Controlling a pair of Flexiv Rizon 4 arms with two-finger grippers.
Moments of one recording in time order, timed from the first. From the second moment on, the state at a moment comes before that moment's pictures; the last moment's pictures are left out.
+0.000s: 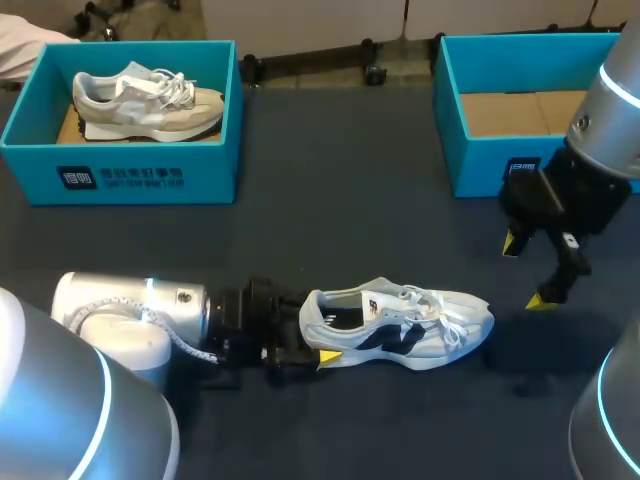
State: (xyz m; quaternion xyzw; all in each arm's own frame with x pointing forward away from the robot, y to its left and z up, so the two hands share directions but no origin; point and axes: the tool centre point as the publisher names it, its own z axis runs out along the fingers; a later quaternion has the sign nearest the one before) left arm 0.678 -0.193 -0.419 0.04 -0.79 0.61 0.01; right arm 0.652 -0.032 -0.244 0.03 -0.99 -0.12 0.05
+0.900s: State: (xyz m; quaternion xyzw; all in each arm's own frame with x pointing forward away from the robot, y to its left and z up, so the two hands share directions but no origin) left arm 0.678 -0.197 -0.424 0.06 -0.79 0.61 0.03; right arm 0.652 -0.032 -0.244 0.03 -0.99 -0.12 0.05
